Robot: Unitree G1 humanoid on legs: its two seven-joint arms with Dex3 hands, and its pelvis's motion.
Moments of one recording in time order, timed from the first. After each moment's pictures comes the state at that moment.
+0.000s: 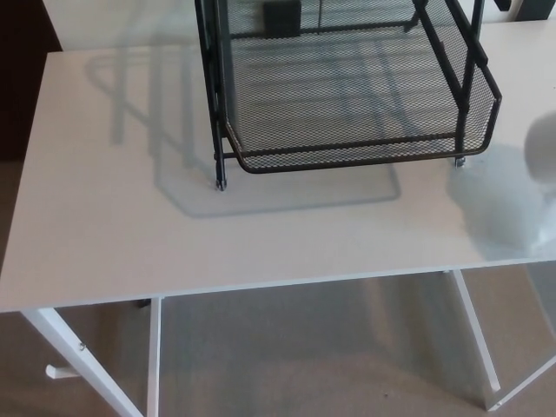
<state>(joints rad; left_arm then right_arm) 0.08 0.72 0.41 0.97 -0.18 0.08 -0.28 -0.44 -0.91 0.22 0.45 -0.56 -0.12 -0.15</state>
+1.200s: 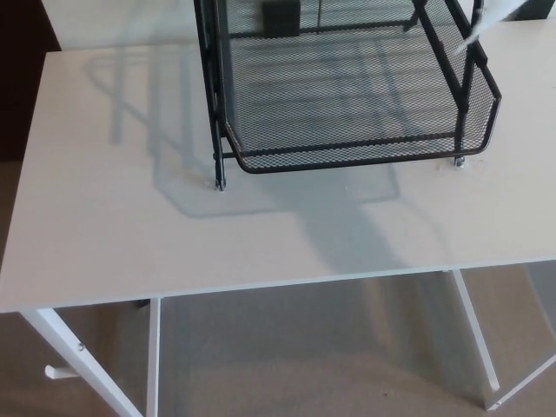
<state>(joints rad) 0.10 0.73 0.41 0.96 -0.18 0.08 -0.29 -0.95 -0.83 0.23 0.29 -0.44 -0.09 0.29</state>
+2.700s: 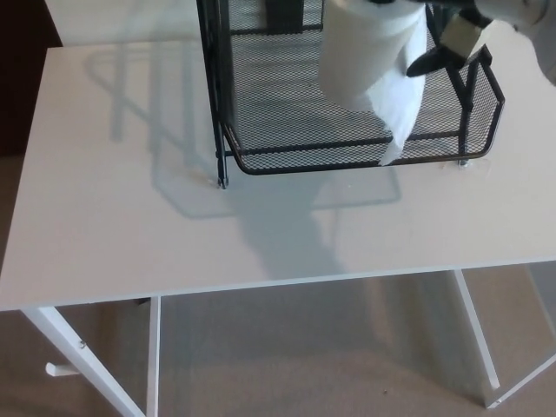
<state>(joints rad) 0.10 0.73 0.35 0.99 -0.16 0.08 -0.29 -1.28 -0.50 0.61 0.75 -0.70 -0.03 0.60</state>
